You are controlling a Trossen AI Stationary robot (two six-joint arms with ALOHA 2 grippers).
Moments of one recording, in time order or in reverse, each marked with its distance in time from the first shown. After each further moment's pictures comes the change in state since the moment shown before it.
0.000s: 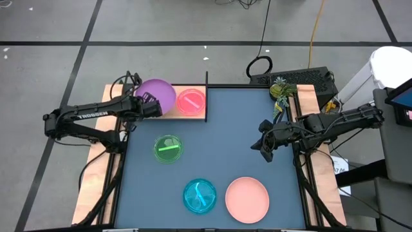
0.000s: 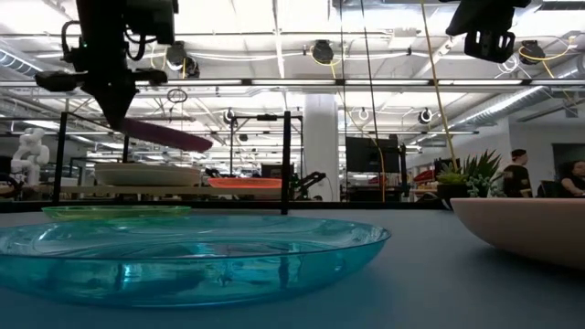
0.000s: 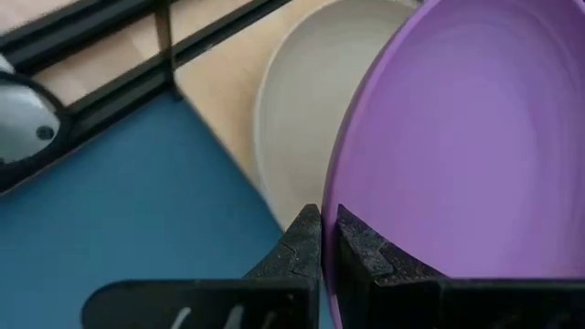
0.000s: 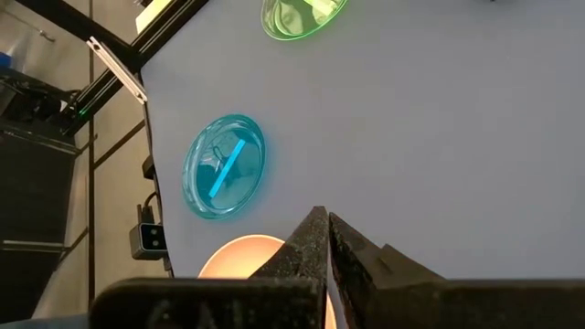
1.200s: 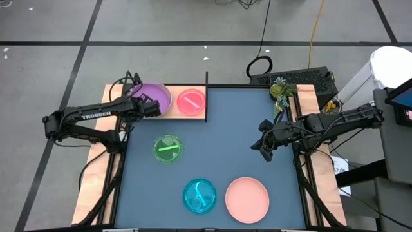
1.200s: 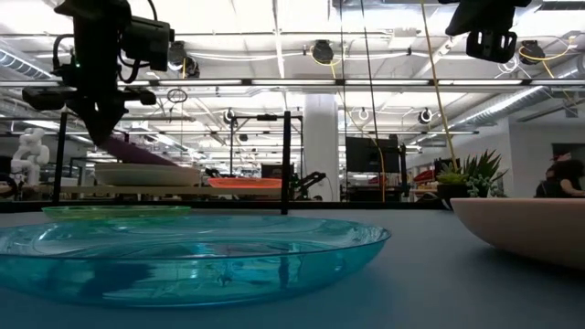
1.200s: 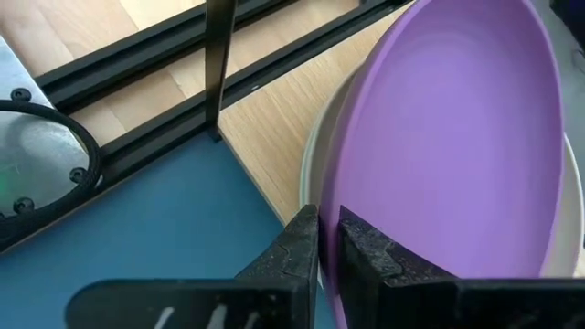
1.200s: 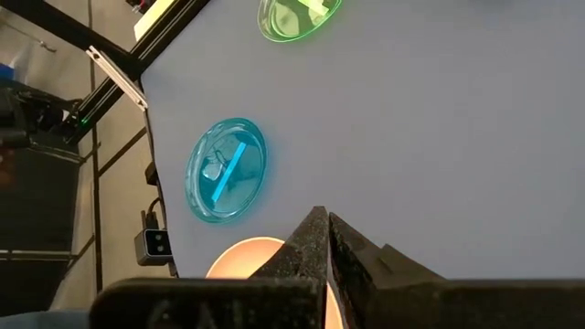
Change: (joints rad) left arm 0.089 0.001 -0.109 0.024 -0.019 0.016; right arm 0.000 0.000 0.000 0.000 0.003 0.037
